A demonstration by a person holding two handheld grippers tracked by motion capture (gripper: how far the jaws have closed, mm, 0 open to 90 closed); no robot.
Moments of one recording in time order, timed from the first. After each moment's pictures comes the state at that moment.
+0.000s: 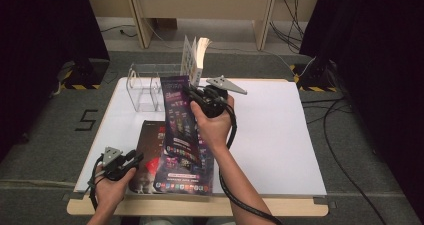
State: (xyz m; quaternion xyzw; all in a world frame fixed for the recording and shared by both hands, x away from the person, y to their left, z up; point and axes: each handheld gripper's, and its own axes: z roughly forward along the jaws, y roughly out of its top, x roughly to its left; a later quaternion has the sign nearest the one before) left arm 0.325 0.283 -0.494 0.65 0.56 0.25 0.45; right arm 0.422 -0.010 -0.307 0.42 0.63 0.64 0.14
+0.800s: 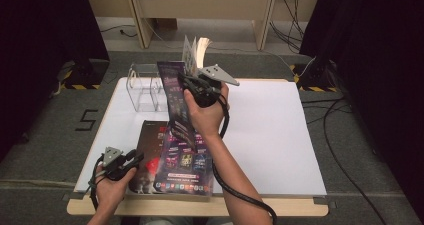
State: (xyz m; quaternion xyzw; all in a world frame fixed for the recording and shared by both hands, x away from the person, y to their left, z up) left arm 0.326 0.282 -0.495 0.65 0.56 0.25 0.45; right arm 0.438 0.006 -0.290 0.40 0.62 0.65 0.19
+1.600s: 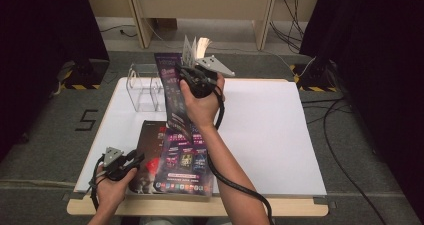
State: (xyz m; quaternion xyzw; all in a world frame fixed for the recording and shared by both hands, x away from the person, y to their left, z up) left arm 0.326 0.280 -0.496 0.65 0.56 0.25 0.45; right arm 0.456 0.018 -0.280 0.40 0.61 0.65 0.20
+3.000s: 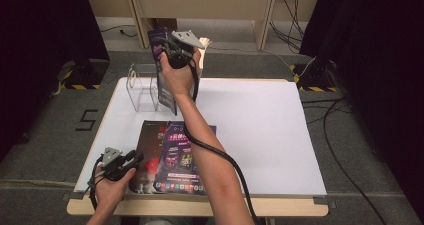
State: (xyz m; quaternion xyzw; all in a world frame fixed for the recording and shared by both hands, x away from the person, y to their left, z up) left arm 0.326 0.284 -0.499 0.65 0.56 0.25 0.45; right arm 0.542 0.082 -0.276 0.42 0.59 0.64 0.26
